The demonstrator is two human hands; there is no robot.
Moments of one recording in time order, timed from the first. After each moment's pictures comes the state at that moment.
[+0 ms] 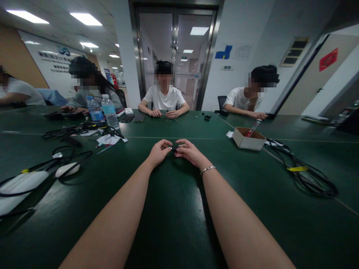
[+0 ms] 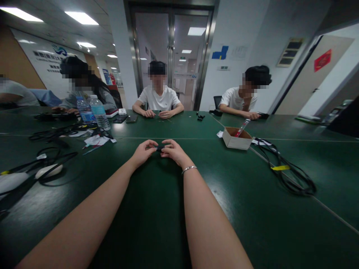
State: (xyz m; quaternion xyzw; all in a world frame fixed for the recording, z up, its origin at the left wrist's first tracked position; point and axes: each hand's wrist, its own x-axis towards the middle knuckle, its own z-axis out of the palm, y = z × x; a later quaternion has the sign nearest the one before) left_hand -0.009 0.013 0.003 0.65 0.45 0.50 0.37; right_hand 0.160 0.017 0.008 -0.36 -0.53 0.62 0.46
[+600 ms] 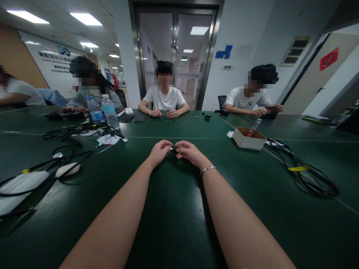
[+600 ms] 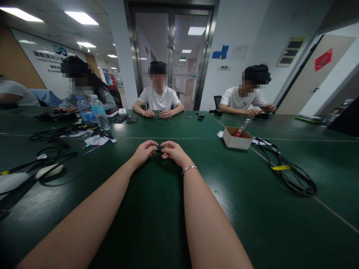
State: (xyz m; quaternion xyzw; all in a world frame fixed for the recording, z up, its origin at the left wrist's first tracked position) left_hand -0.007 0.014 0.005 0.62 0.45 0.48 0.42; right_hand 0.162 0.017 0.009 -0.35 -0.54 0.63 0.44
